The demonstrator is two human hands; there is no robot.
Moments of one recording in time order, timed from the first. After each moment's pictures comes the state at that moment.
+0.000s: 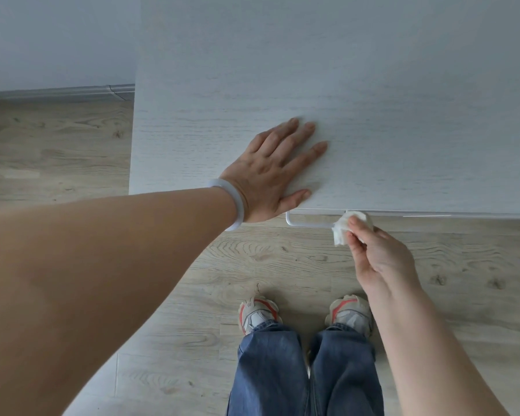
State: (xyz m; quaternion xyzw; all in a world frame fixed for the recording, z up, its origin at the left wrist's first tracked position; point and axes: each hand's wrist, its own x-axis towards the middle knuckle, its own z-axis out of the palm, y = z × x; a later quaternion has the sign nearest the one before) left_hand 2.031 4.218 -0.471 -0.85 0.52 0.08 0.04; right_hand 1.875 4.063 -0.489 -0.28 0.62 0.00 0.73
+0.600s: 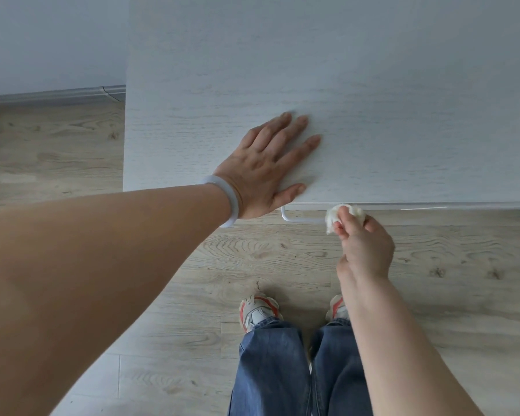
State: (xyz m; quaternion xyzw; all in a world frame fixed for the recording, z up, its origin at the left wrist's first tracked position) left_hand 2.031 4.217 -0.470 -0.85 0.51 0.08 0.04; right_hand 1.877 4.087 -0.493 -0.39 0.61 -0.11 0.69
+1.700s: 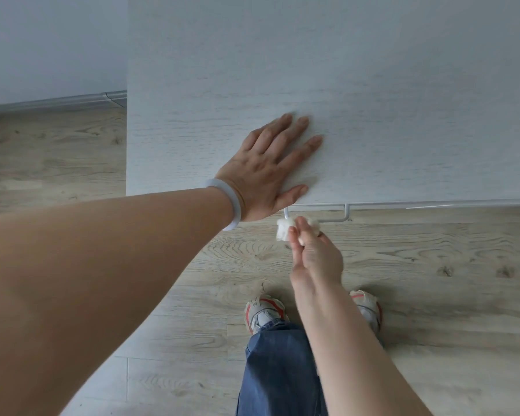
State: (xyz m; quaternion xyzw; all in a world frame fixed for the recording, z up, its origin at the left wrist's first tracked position) left_hand 2.030 4.217 -0.470 -0.85 0.52 0.08 0.05; right_hand 1.889 4.146 -0.479 -0.15 0.66 -0.02 0.74
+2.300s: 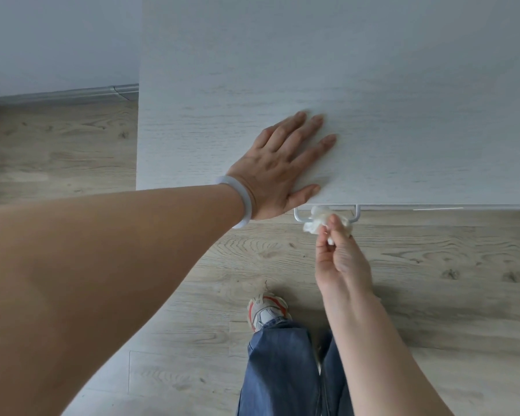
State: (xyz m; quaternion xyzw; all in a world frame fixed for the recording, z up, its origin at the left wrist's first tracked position) left_hand 2.031 4.218 -0.470 -0.85 0.51 0.09 0.04; right_hand 1.879 4.126 -0.493 -0.04 0.62 -0.10 0.78
